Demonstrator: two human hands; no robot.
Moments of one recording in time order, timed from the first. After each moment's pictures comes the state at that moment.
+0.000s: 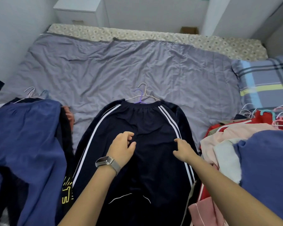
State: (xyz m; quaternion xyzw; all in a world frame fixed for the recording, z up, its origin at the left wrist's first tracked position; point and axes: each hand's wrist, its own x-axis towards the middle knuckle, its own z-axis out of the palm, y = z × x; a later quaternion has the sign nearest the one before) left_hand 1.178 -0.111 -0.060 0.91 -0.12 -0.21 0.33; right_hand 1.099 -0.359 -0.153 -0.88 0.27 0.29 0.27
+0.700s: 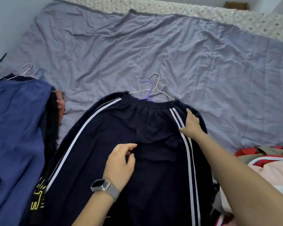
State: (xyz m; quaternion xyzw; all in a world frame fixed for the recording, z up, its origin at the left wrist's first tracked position) left_hand 1.194 -0.181 -0.171 0.92 0.01 -0.14 0.38; right_hand 1.279 -0.464 -0.290 -0.90 0.23 0.23 0.29
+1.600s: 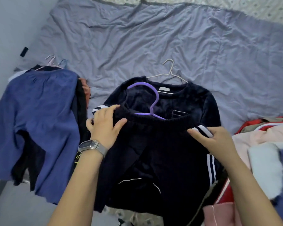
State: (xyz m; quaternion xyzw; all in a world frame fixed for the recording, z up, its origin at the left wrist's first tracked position) left_hand 1.204 -0.051 -0.079 0.98 -0.01 -0.10 0.17; right_hand 1.102 -0.345 -0.089 -0.87 0.22 0.08 0.43
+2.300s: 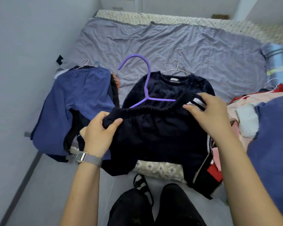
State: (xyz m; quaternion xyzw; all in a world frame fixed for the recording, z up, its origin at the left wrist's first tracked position) left_hand 0.982 0.148 0.104 0.93 0.06 -0.01 0.36; right_hand 0.956 -0.141 0.091 -0.92 0.16 -0.13 0.33
